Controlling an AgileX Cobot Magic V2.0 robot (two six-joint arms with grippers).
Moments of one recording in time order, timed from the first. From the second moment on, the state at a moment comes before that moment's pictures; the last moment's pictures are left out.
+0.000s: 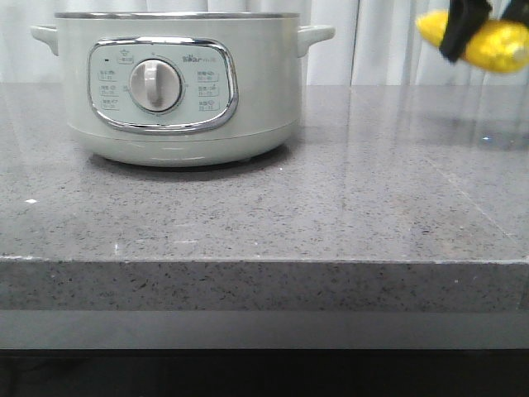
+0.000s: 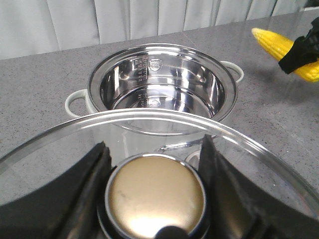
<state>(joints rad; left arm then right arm) -0.46 0.74 -1.06 0.03 0.76 -0.04 0.04 1.74 -1.66 0.18 0.90 -0.10</state>
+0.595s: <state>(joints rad) -0.46 0.74 -1.06 0.03 0.76 -0.04 0.35 1.63 -1.83 0.41 0.76 -0.19</state>
